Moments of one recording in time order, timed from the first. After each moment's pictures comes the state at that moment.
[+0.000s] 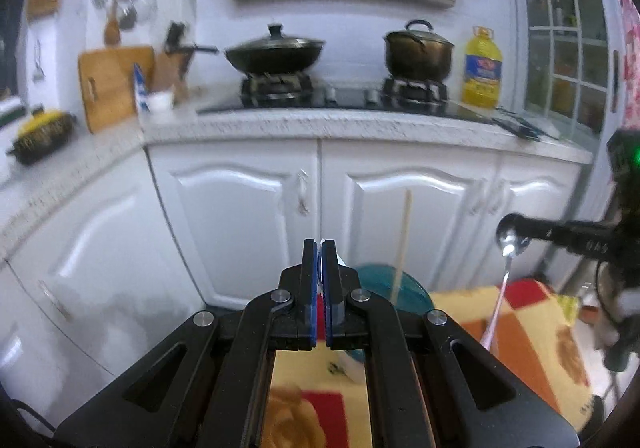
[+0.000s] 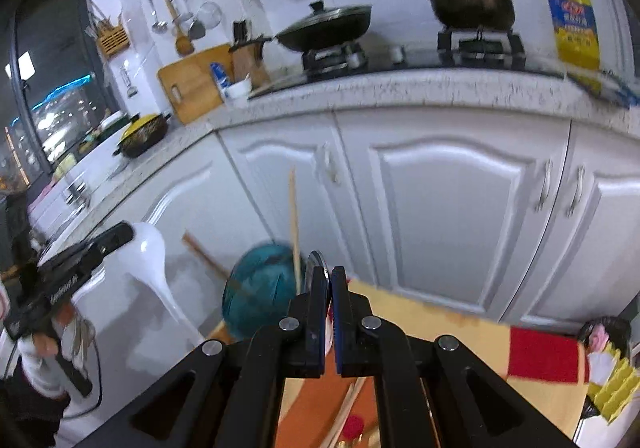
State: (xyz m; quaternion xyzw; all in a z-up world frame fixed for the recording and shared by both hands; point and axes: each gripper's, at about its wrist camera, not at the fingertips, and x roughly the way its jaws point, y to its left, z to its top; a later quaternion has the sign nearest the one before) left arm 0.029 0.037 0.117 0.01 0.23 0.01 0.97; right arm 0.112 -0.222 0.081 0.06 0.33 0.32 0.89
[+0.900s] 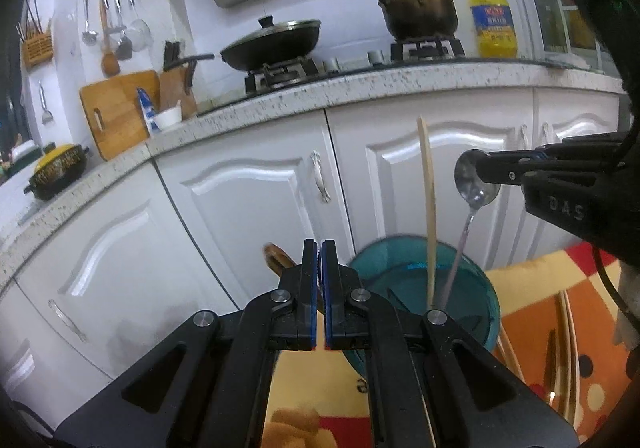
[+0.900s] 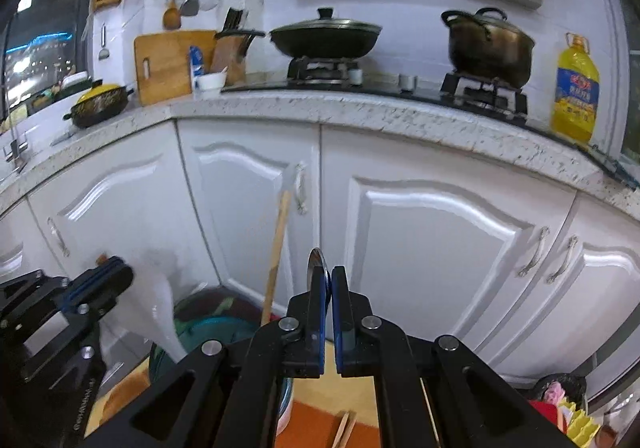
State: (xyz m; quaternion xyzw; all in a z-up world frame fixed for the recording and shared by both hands) left arm 0.074 0.001 0.033 0.10 0.23 0.06 0.96; right arm 0.148 -0.129 0.044 -0.05 0.28 0.24 0.93
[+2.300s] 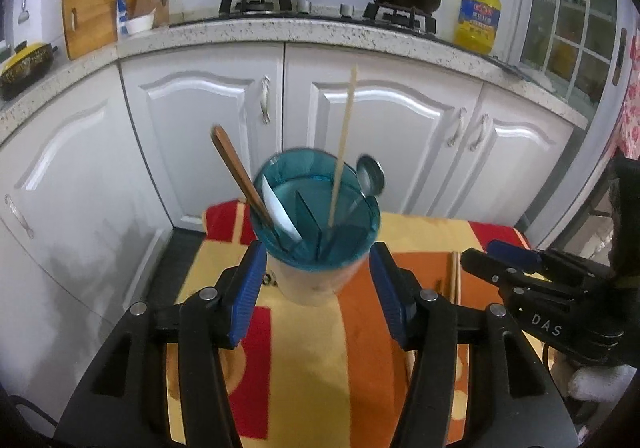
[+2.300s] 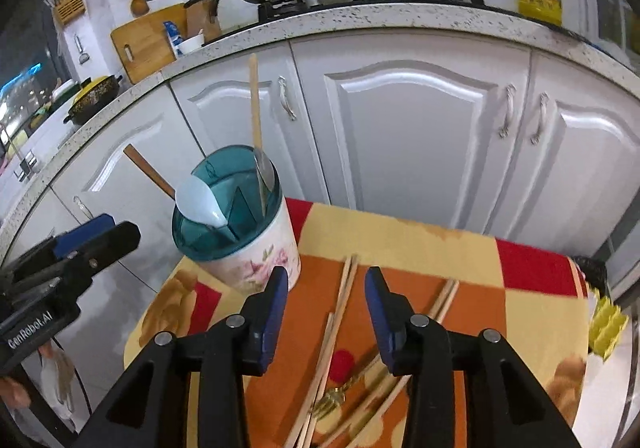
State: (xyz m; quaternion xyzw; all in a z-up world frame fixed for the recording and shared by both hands) left arm 0.013 -0.027 0.046 -0.04 0.36 -0.01 0.93; right arm 0.061 -0.216 -0.001 0.03 0.41 0.23 0.88
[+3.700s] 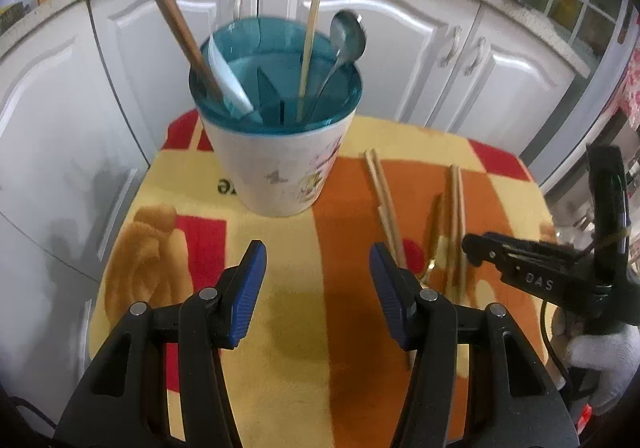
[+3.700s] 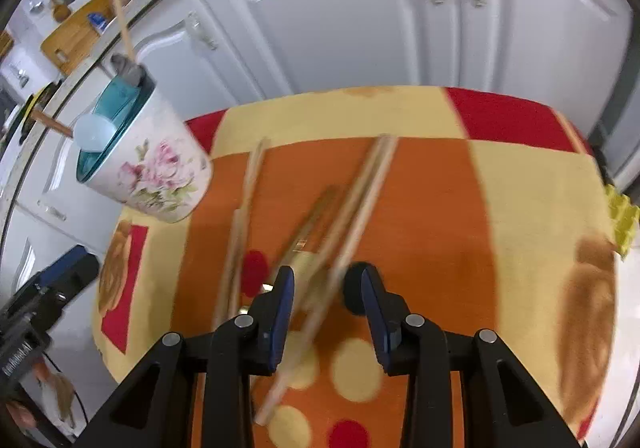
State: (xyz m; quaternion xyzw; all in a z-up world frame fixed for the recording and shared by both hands) left arm 0.015 -0.052 -0.039 -0.05 0.46 -0.04 0.89; right arm 0.065 -0.268 -0.104 0.08 0.53 0.18 0.82
